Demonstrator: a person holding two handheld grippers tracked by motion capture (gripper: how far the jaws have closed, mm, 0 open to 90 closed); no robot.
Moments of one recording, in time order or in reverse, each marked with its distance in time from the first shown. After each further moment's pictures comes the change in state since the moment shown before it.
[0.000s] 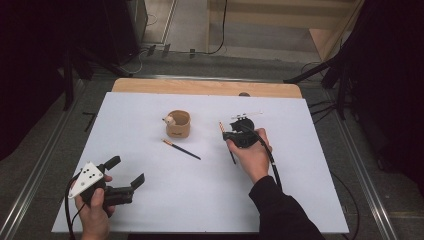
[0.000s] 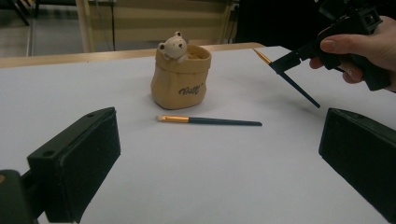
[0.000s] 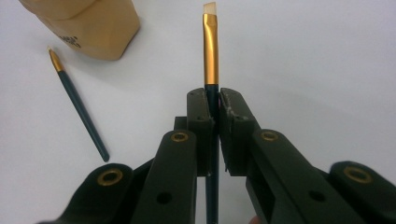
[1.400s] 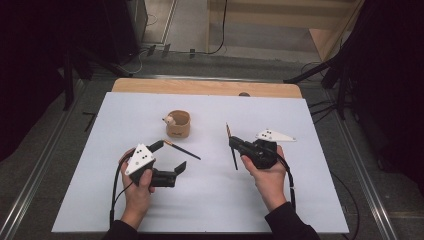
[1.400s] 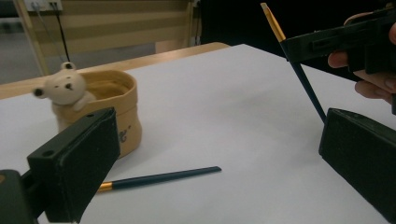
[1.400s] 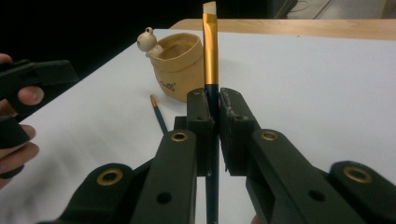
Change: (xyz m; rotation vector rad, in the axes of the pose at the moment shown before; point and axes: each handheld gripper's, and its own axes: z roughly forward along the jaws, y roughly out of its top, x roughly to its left) left arm -0.049 0.018 0.095 0.014 -0.135 0.108; right arm -0.012 -0.060 -0.054 -0.396 0.263 -0.060
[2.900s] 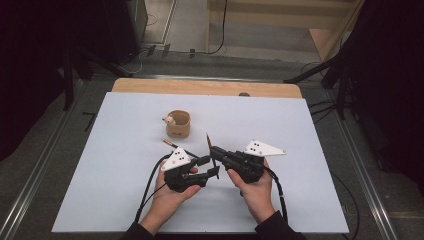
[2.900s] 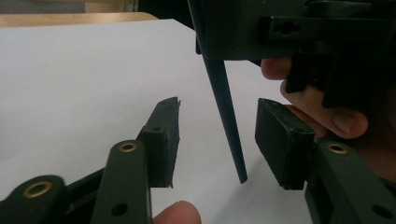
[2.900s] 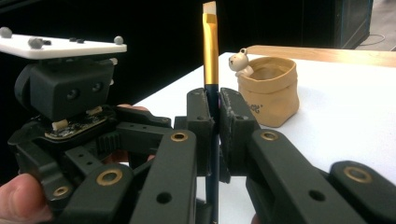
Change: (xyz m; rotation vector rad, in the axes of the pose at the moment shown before) left arm -0.055 0.006 0.048 0.115 -0.231 -0.156; right arm 0.046 -0.012 0.006 -0.107 0.232 -0.072
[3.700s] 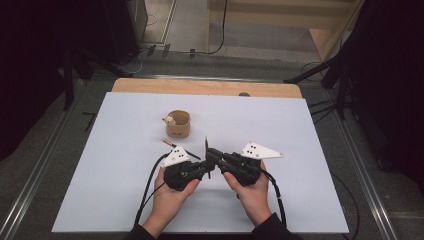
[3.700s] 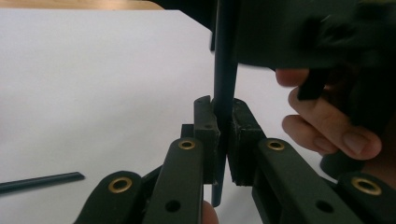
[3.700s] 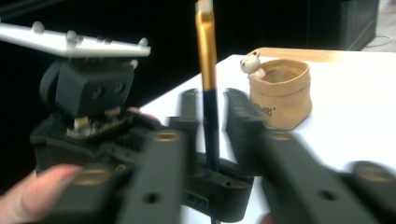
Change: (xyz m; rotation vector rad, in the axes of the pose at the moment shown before) left arm 0.001 0.003 -0.002 0.030 0.005 -0.049; right arm 0.011 0.000 0.003 -0.016 0.013 0.013
